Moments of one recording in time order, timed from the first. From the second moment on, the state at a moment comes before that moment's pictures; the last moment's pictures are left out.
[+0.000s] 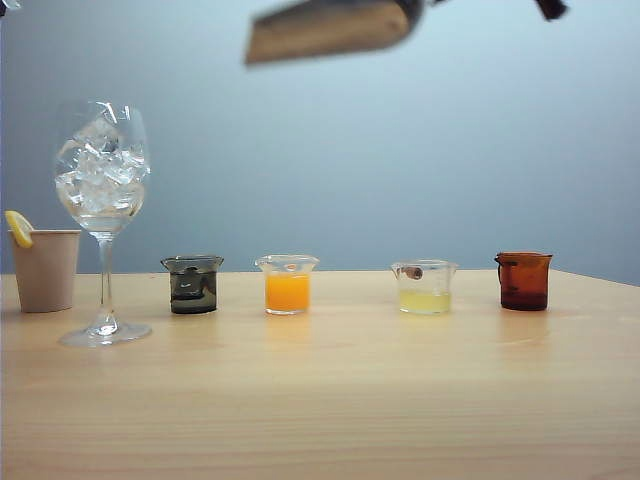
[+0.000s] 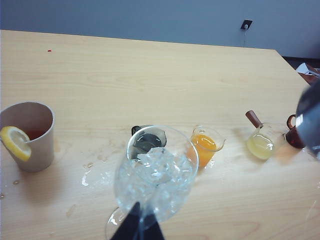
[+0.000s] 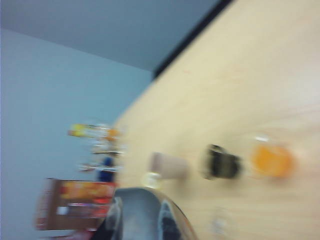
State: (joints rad) left arm -0.09 0.70 0.81 -0.41 0.25 -0.12; right arm 0.30 1.34 1.31 -0.28 -0.40 1.04
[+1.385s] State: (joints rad) left arm -0.09 0.70 0.81 -0.42 0.25 -0.11; right arm -0.16 1.14 0.79 -0.23 -0.34 0.88
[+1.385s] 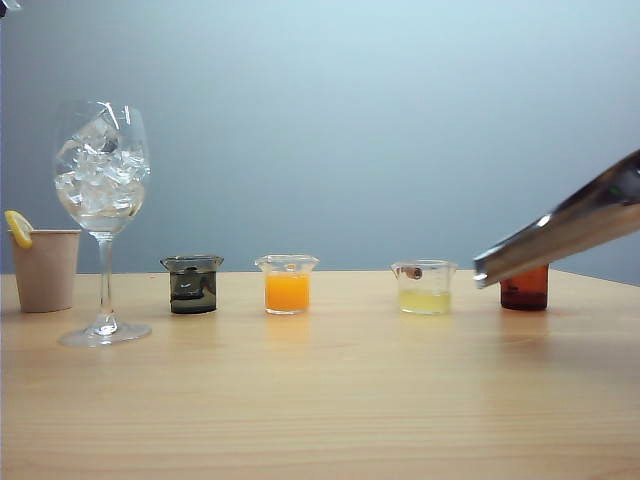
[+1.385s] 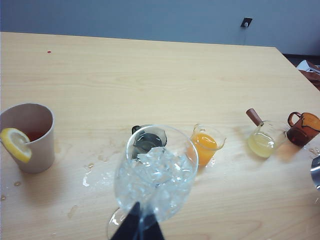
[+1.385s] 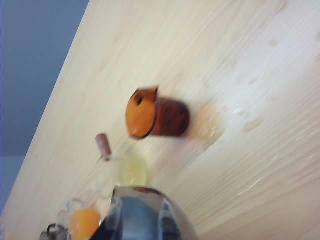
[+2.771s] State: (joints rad) left arm -0.09 0.70 0.81 -0.42 0.25 -0.11; right arm -0.58 1.33 0.63 0.28 -0.34 0.95
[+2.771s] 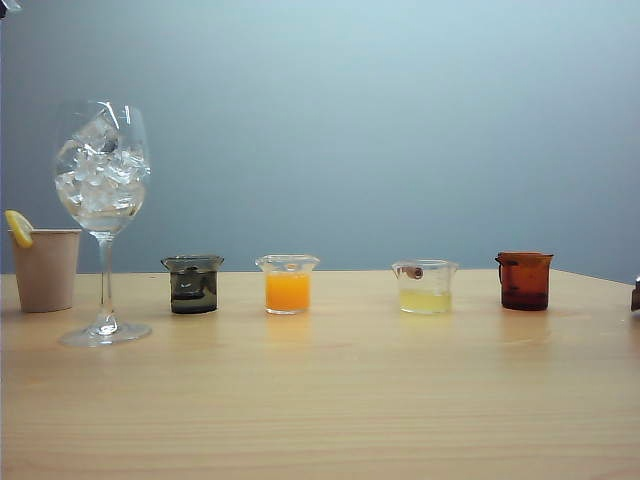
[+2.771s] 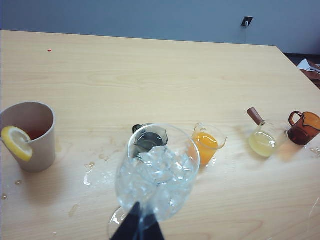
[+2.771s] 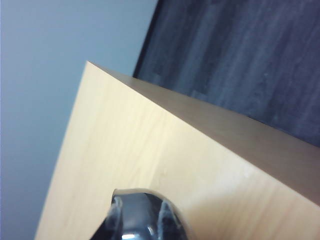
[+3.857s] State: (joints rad) left arm -0.09 0.70 0.81 -0.42 0.25 -0.11; right arm -0.55 1.59 0.64 0.55 -0.39 1.11
